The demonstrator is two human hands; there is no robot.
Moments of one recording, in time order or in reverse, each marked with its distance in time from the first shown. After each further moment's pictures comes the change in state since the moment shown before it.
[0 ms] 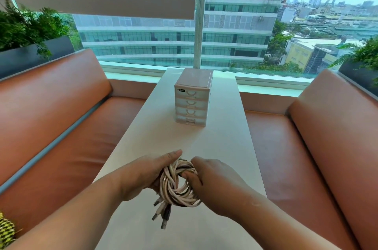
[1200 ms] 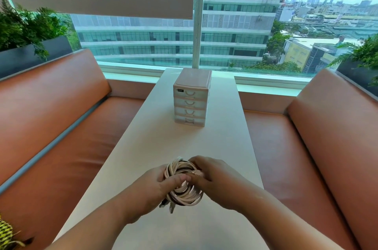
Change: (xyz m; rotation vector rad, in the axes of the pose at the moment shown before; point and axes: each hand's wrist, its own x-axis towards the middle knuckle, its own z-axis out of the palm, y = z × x) left_hand -0.002 -0.033 0.016 0.113 0.048 0.206; right_hand 0.012 0.028 0.009 0.242 -0.032 -0.043
